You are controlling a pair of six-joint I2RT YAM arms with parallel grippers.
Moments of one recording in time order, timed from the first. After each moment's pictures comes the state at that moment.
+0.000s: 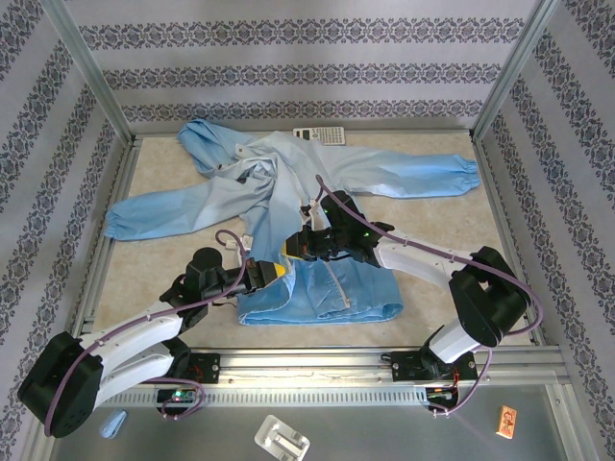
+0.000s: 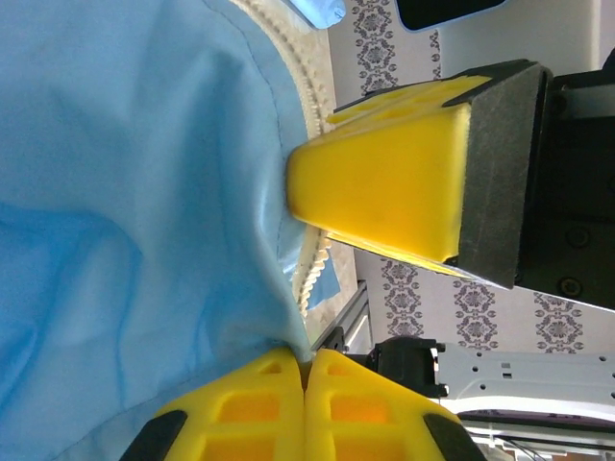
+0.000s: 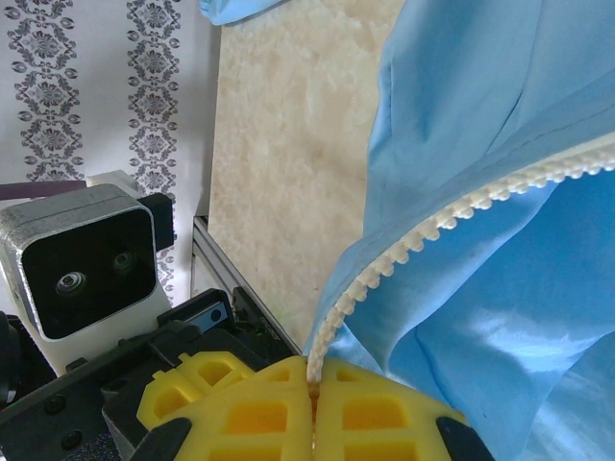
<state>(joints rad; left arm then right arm) -0.56 0.96 0.25 0.41 0.56 -1.14 0.71 1.55 0.94 -0.07 -0.68 0.92</state>
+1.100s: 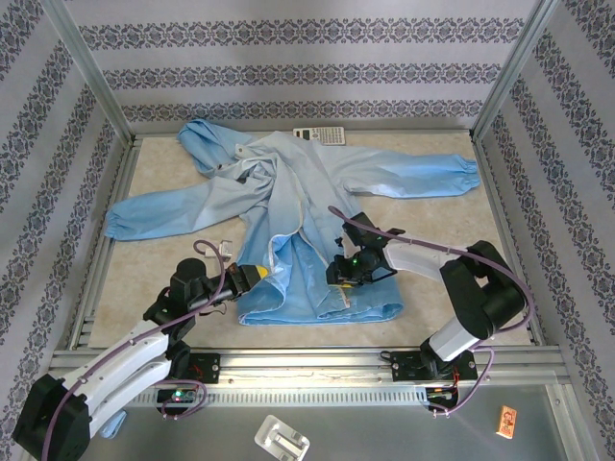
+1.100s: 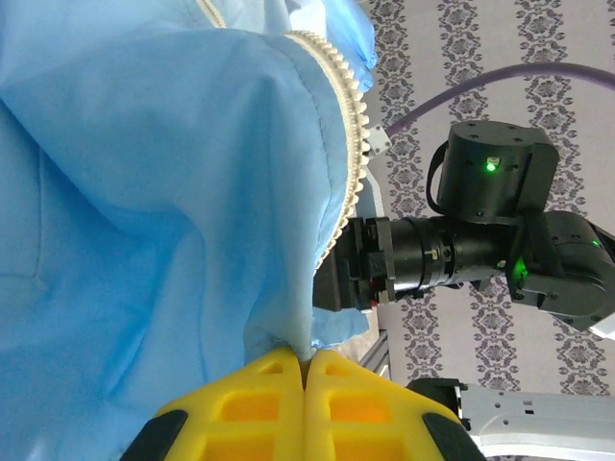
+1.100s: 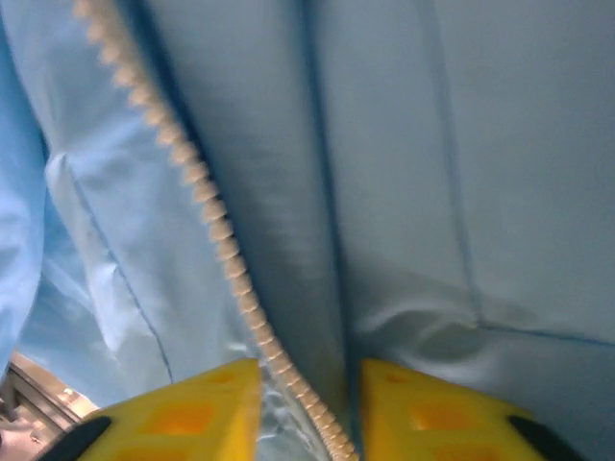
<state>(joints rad) -0.48 0.70 0.16 0.21 0.47 -1.12 0.58 1.58 0.80 -0.48 -0.47 0.57</state>
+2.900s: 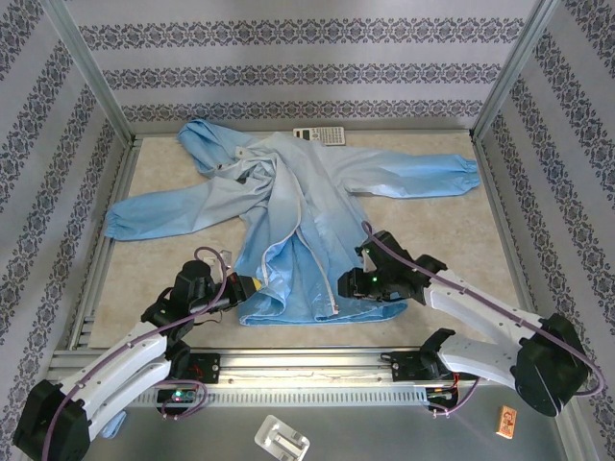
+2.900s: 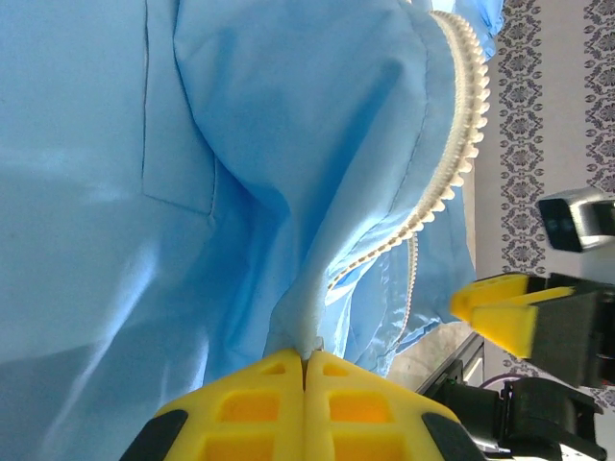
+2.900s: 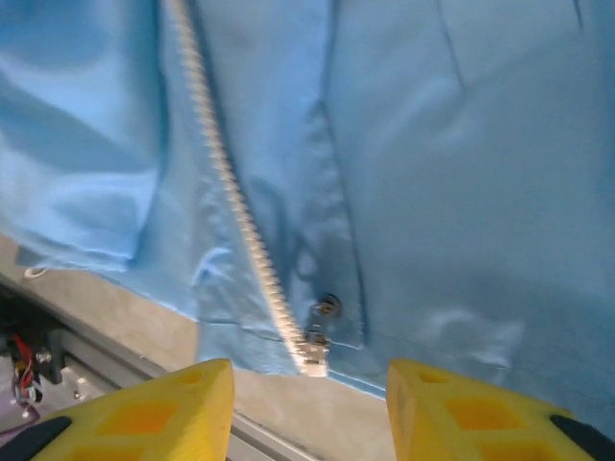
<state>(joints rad) -0.47 0.67 0.17 -0.05 0.43 -0.99 0.67 1.08 0.59 -0.58 -0.36 0.77</state>
